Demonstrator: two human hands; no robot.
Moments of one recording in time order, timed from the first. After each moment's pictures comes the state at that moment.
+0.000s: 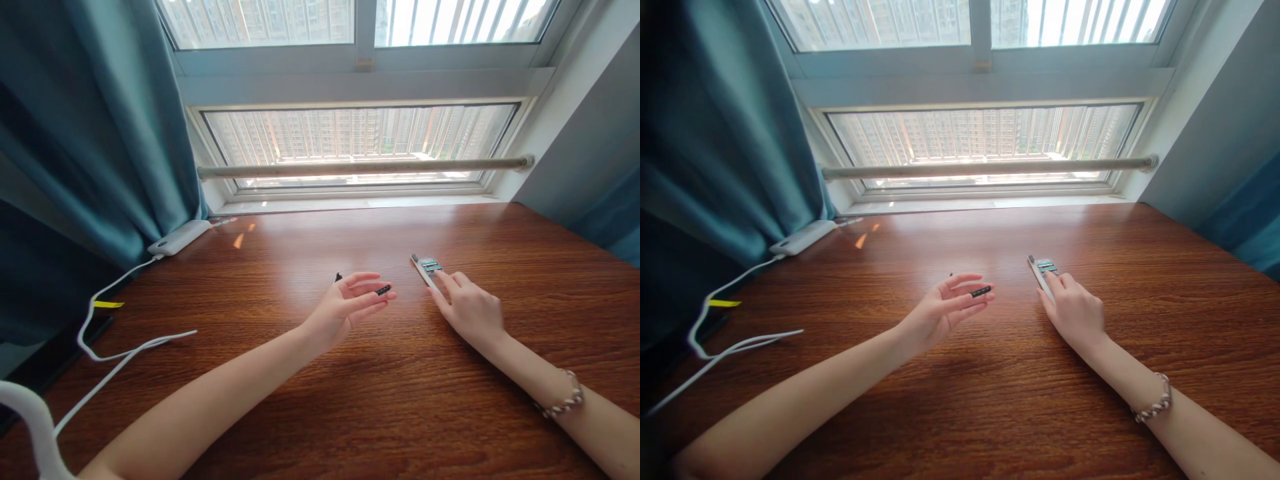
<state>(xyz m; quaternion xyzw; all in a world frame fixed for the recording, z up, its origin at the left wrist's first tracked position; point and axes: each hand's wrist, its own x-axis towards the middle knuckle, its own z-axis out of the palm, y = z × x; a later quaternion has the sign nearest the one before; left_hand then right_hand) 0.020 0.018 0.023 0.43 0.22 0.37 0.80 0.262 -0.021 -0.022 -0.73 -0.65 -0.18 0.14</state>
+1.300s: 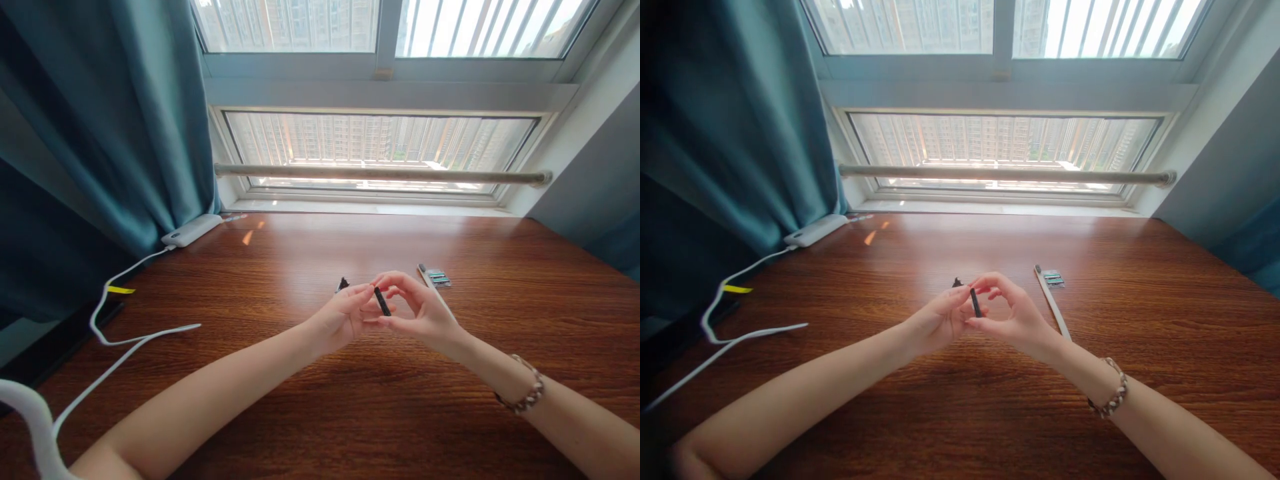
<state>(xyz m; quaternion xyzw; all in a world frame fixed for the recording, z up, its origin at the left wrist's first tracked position) 0.019 0.025 0.017 0.34 0.18 0.31 0.87 0.181 0.000 0.032 -0.35 -0.72 0.36 0.47</state>
